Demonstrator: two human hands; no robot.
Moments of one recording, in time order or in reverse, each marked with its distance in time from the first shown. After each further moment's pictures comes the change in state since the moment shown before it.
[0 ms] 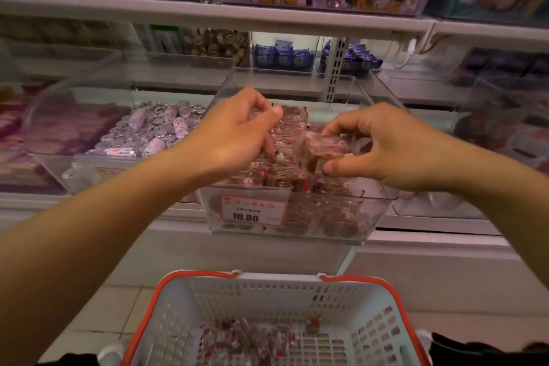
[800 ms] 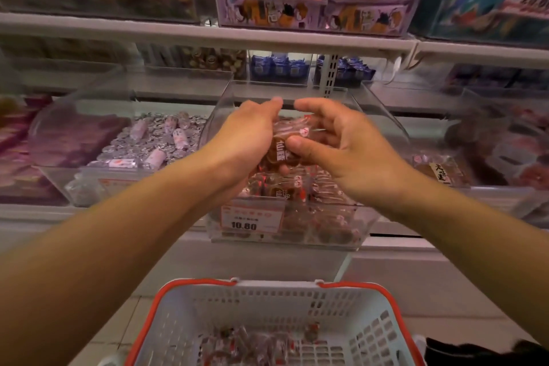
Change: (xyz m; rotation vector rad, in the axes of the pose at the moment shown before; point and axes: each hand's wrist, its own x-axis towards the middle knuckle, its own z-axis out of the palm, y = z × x) left_hand -0.001 0.031 0.016 -0.661 0.091 -0.225; right_hand 0.003 -0.032 0.032 0.570 0.232 -0.024
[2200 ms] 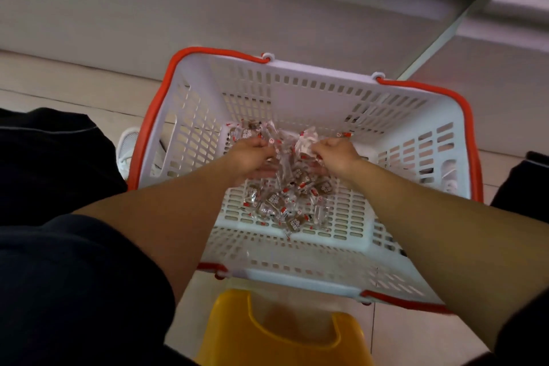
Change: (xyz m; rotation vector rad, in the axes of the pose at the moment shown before) left_hand -0.122 -0.422 -0.077 -0.006 0.050 -0.869; right_hand -0.172 0.336 0.187 0.107 -0.208 1.021
